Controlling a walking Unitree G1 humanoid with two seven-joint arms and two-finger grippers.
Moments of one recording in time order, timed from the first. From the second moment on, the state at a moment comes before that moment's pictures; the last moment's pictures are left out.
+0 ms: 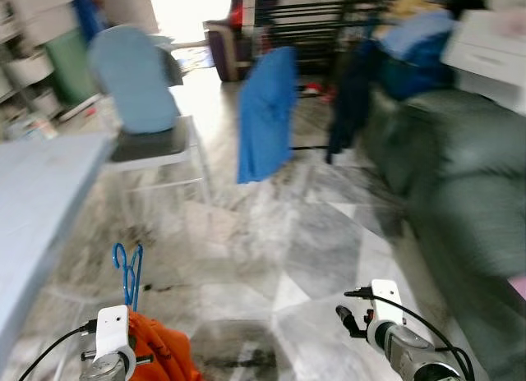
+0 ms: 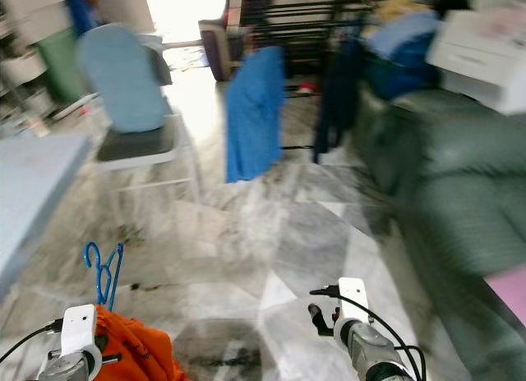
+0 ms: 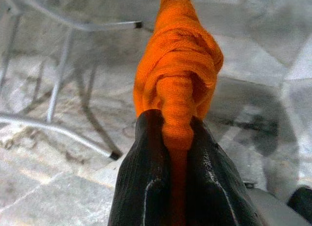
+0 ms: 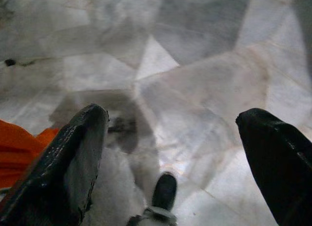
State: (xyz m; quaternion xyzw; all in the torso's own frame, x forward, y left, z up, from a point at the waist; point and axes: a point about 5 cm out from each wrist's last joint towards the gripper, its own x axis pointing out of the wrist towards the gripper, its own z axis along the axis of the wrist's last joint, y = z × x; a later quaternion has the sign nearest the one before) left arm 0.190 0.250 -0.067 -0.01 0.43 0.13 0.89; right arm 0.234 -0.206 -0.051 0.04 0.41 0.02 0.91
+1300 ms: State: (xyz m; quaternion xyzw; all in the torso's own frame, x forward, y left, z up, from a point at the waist) left arm 0.186 0.252 -0.069 -0.05 0.43 0.18 0.88; right arm 0.247 -0.198 -0.044 0.02 0.39 0.04 0.92
